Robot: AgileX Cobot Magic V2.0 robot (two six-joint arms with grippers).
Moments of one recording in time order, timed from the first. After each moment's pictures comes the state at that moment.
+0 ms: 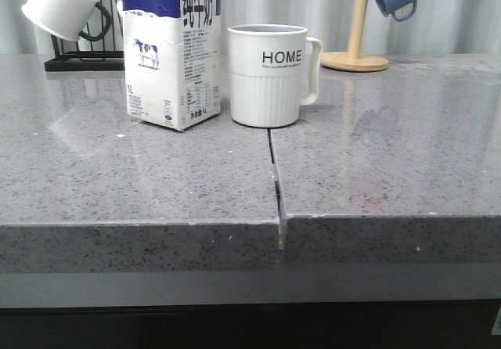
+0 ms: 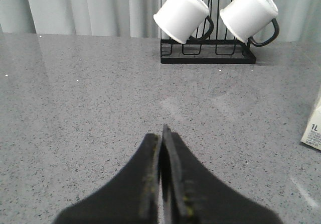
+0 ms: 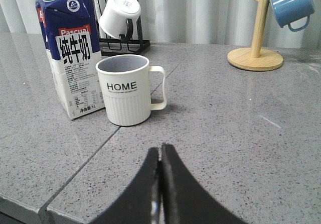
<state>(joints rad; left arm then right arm) 0.02 0.38 -0.40 -0.02 0.26 -0.04 0.40 0.30 -0.25 0.02 0.08 0.06</state>
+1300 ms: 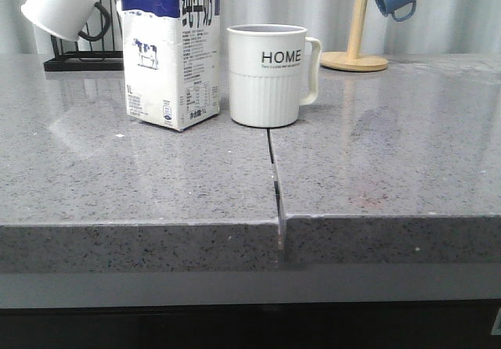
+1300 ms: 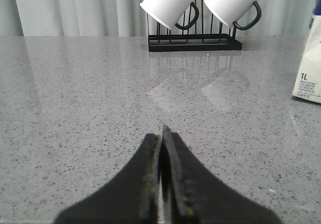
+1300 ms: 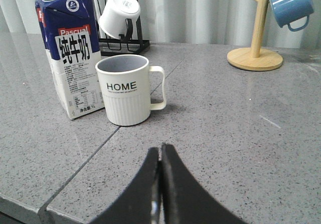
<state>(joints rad) -0.03 -0.01 0.00 0.00 0.12 -0.04 0.40 0.30 -0.25 0.02 0.08 0.06</state>
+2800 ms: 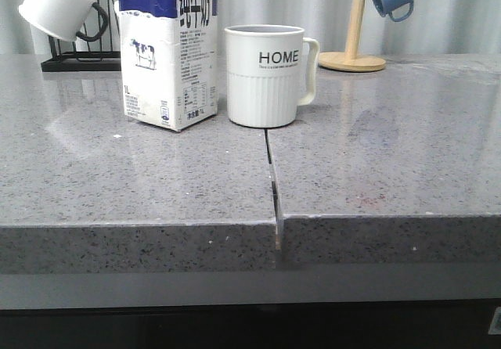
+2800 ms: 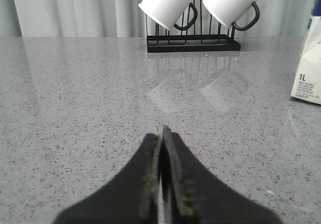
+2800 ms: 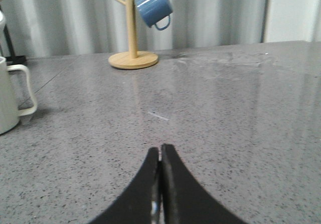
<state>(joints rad) -0.03 -0.01 0.00 0.00 0.12 -0.04 0.00 0.09 0.02 0.02 -0.07 0.06</state>
